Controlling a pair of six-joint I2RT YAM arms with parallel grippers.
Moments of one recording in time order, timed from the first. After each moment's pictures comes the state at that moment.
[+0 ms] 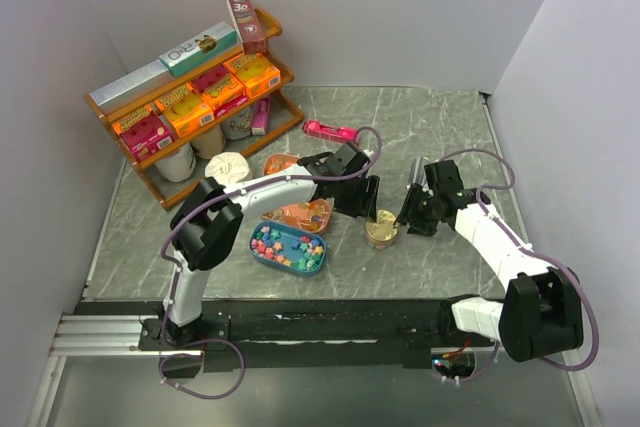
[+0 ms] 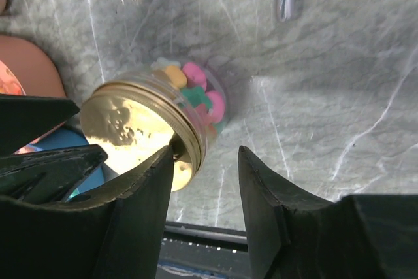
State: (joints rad) left arm -0.90 2.03 1.59 -0.49 0.22 -0.59; right arm 0.19 1.20 0.75 -0.65 -0.14 0.60
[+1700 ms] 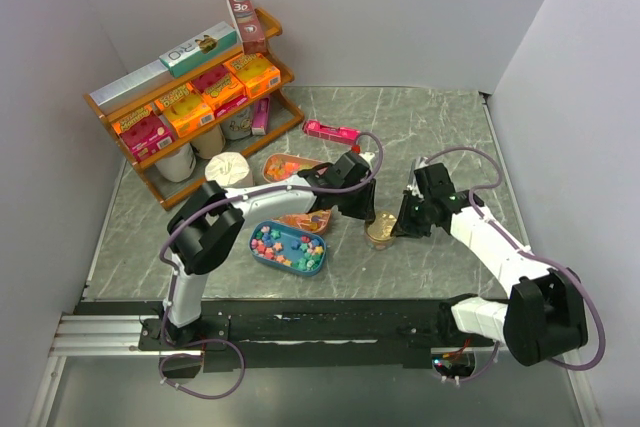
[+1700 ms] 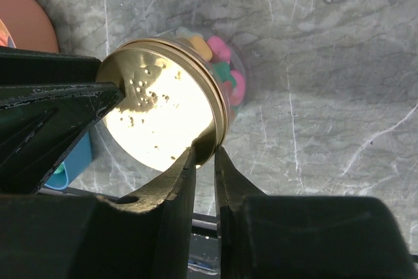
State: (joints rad) left arm -0.93 2.00 1.47 -0.28 0.14 -0.60; right arm 0.28 1.20 0.75 -0.66 -0.15 0.54
